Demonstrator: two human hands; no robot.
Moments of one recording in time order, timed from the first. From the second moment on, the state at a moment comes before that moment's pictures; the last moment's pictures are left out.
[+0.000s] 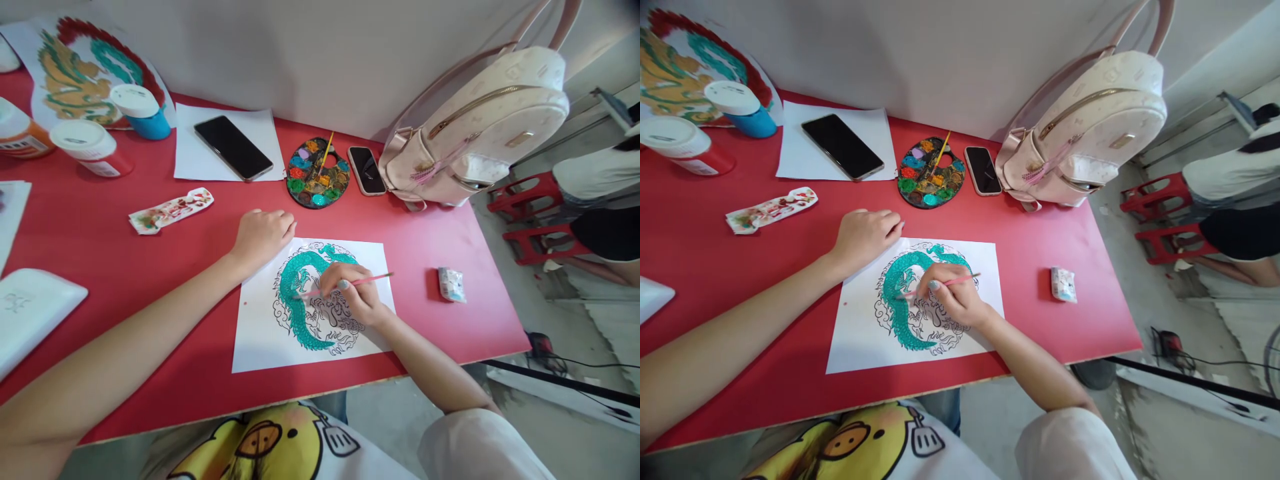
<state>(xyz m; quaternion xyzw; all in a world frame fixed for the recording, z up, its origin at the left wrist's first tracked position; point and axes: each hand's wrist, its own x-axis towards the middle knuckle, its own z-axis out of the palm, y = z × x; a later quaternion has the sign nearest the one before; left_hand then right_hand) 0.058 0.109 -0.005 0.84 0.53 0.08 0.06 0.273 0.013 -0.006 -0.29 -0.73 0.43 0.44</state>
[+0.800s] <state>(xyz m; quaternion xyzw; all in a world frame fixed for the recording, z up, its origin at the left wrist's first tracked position) 0.057 0.109 -0.006 0.84 0.53 0.09 0.05 0.271 0.012 -0.005 -0.29 -0.77 0.40 0.40</state>
